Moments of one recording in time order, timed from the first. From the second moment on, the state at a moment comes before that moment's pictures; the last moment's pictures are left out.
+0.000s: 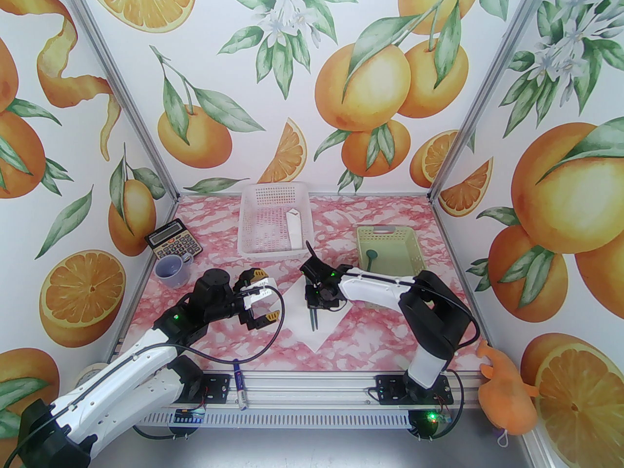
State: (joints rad) left arm -0.62 0.81 0.54 -0.27 0.36 0.54; right arm 0.80 1.77 1.04 -0.54 -0.06 0.76
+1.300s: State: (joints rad) left arm -0.62 0.82 0.54 -0.27 0.36 0.55; right arm 0.77 1.64 1.07 -0.62 -0.05 0.73
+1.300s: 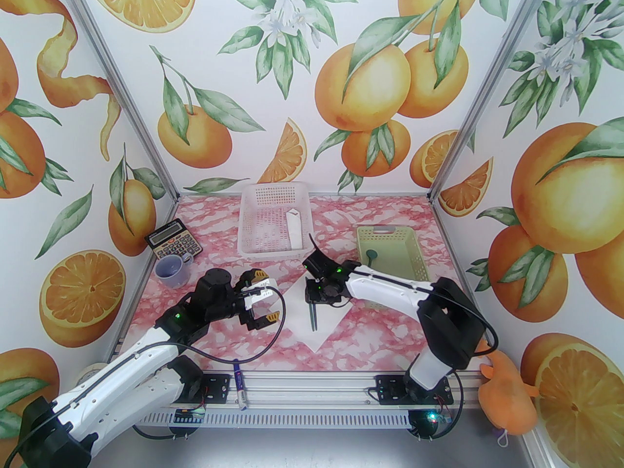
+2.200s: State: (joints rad) left arm -0.62 0.83 0.54 -0.28 0.36 0.56; right arm 0.35 1.37 1.12 -0.82 -0.03 0.54
